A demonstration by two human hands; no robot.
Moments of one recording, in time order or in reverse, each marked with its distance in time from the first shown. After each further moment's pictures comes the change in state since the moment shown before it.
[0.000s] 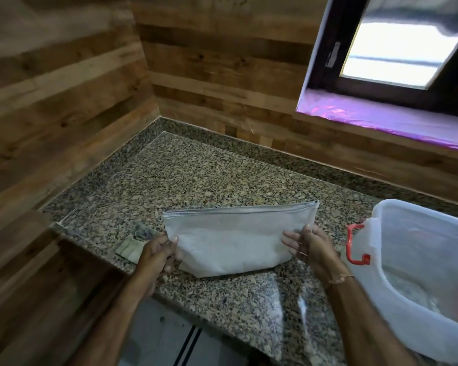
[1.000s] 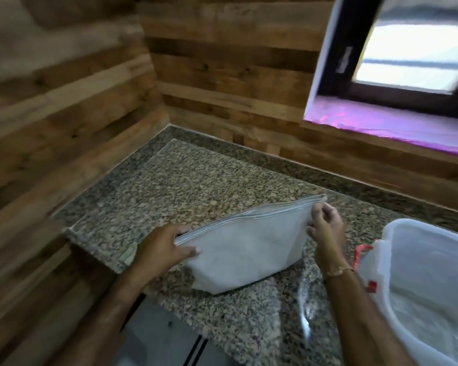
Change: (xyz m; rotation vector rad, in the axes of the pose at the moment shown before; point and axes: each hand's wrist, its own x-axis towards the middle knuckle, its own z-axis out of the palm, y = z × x) left_hand 0.009 0.080 0.028 0.935 0.041 0.238; right_hand 0.042 -0.049 0.015 0.026 0.150 -0.373
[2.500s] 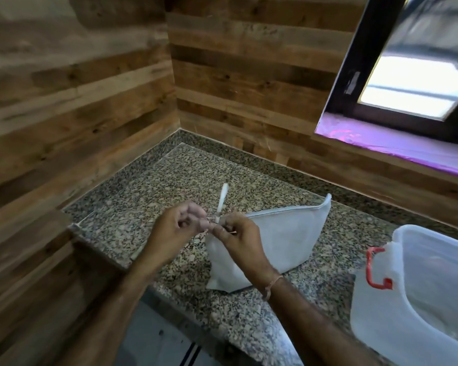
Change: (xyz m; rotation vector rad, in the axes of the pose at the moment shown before) left_hand -0.015 -0.016 -0.046 -0.622 0.060 0.170; right_hand -0.149 -0.001 0.166 -0.341 -0.556 -0.356
